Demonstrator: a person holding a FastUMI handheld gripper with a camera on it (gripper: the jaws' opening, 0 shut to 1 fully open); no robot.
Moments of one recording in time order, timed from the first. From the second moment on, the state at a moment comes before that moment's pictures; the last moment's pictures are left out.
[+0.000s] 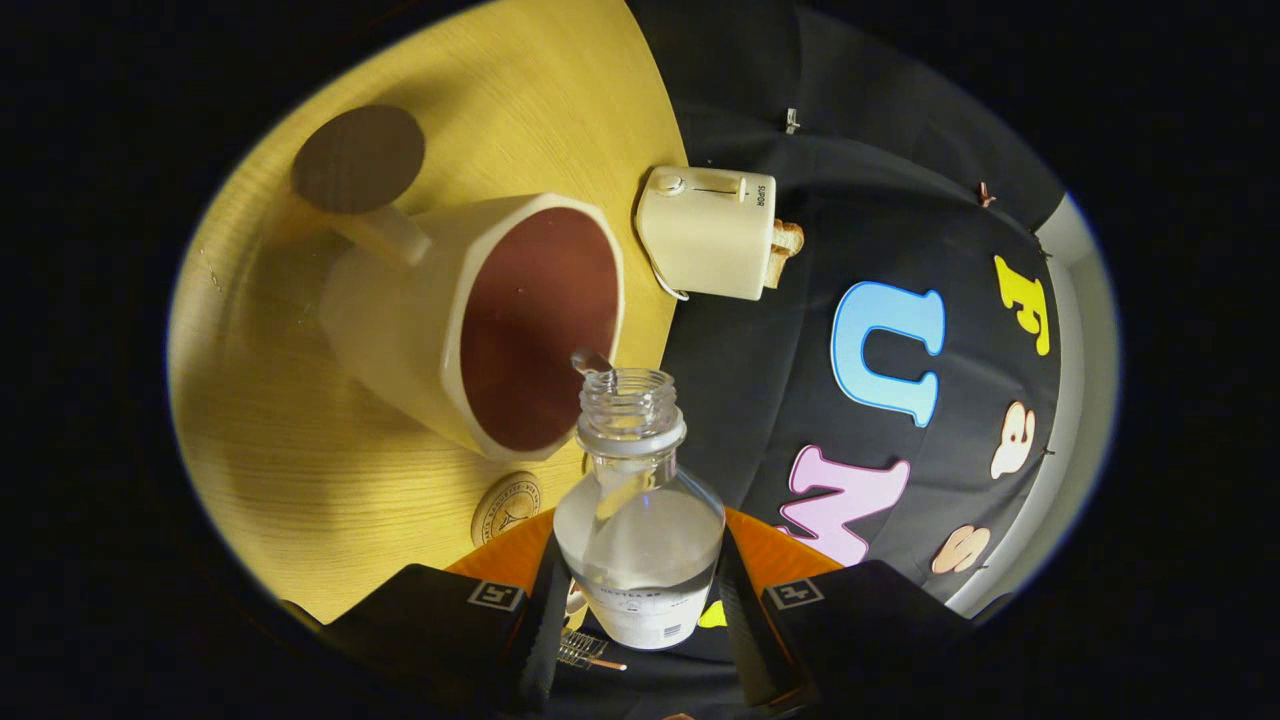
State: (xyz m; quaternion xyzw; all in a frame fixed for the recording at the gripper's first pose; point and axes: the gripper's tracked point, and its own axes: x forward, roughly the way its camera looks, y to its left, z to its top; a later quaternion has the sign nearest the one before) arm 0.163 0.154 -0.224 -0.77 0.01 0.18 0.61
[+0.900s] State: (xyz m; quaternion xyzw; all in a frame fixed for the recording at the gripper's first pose) arm 0.171 0.170 -0.209 -0.82 -0.04 0.19 0.54
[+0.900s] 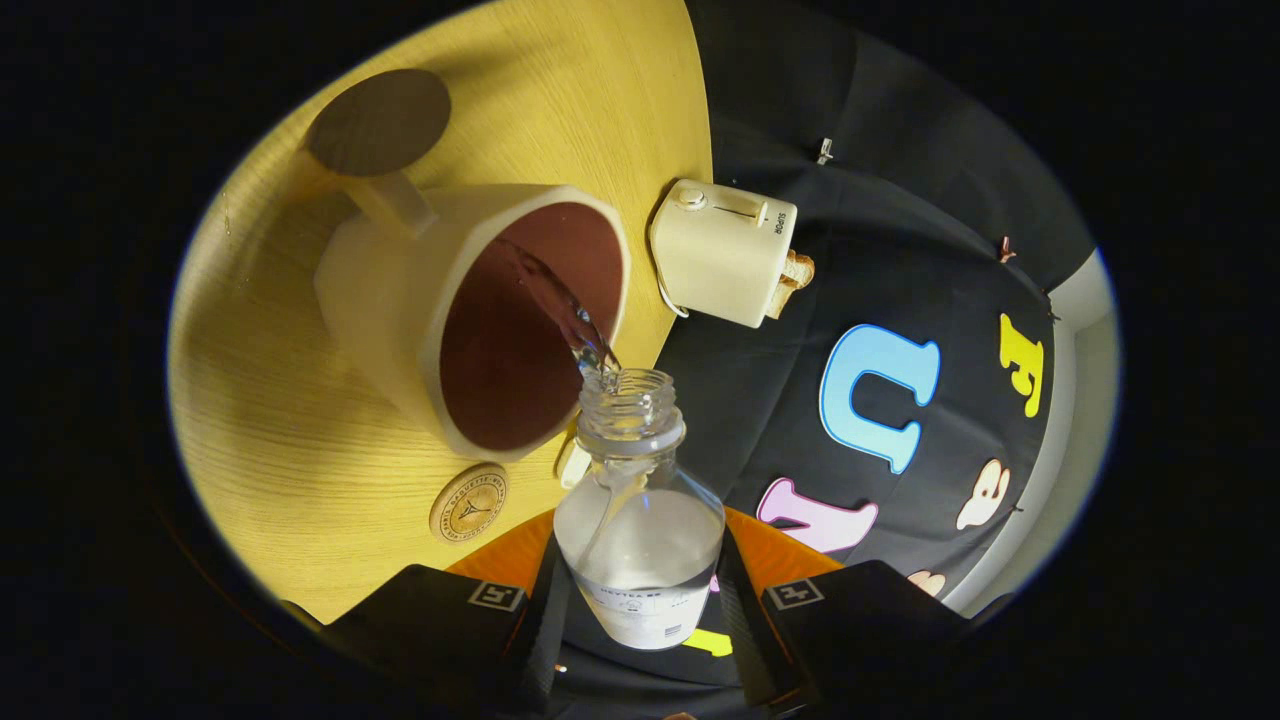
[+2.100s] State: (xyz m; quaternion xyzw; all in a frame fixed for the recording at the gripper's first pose) arm 0.169 0.182 -0.202 -0.86 -0.08 0.20 0.46
